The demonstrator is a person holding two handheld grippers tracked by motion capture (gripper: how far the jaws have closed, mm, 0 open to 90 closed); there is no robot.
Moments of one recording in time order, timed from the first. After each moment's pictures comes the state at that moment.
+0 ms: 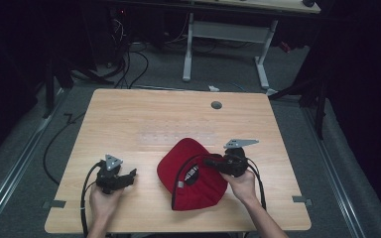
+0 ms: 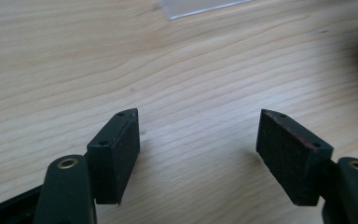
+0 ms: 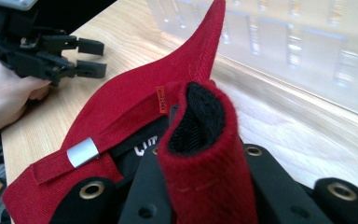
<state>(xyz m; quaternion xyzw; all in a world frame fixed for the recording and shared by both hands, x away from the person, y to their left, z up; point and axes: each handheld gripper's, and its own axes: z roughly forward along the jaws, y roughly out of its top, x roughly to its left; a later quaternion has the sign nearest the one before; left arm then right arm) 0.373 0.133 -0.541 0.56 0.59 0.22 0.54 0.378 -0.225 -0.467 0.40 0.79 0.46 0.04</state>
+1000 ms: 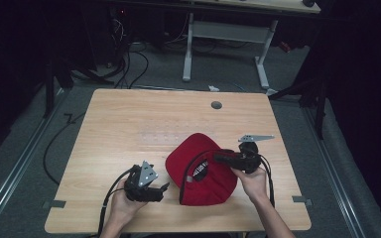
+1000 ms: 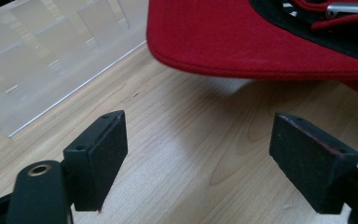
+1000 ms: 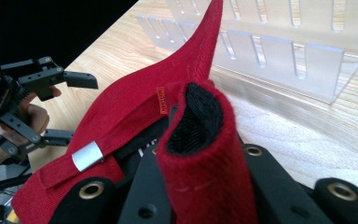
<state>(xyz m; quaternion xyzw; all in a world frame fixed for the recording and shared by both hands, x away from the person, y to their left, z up) 0.323 0.050 -0.508 0.67 0.43 0.16 0.59 0.380 -0.253 -0.450 0.44 0.76 0.47 0.01</state>
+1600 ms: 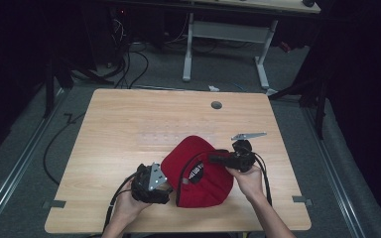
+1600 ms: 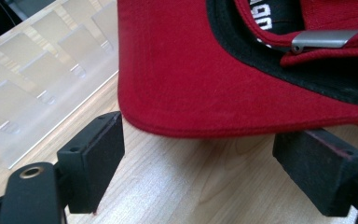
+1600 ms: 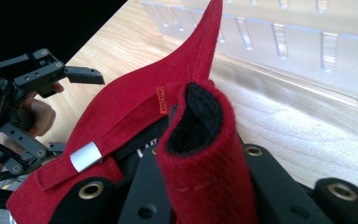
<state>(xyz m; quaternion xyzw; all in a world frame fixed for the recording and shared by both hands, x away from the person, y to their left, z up) 0.316 0.033 -0.504 0.69 0.38 0.18 0.58 0.386 -0.238 -0.447 0.44 0.77 0.45 -0.02</state>
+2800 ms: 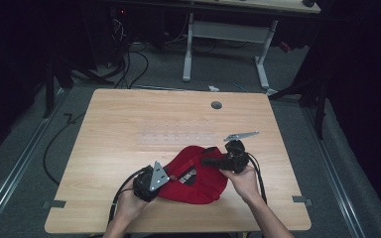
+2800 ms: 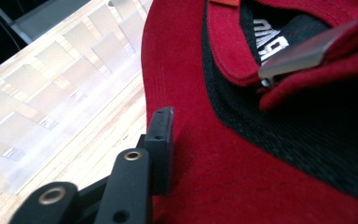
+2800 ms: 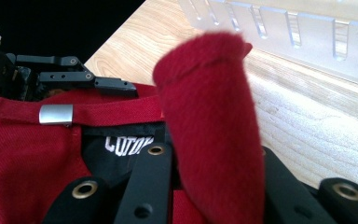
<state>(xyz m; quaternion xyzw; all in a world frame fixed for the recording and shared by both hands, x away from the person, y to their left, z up) 0.313 0.030 -0.492 0.69 0.36 0.18 0.60 0.383 -0.218 -0.441 0.41 0.79 0.46 -0.06</state>
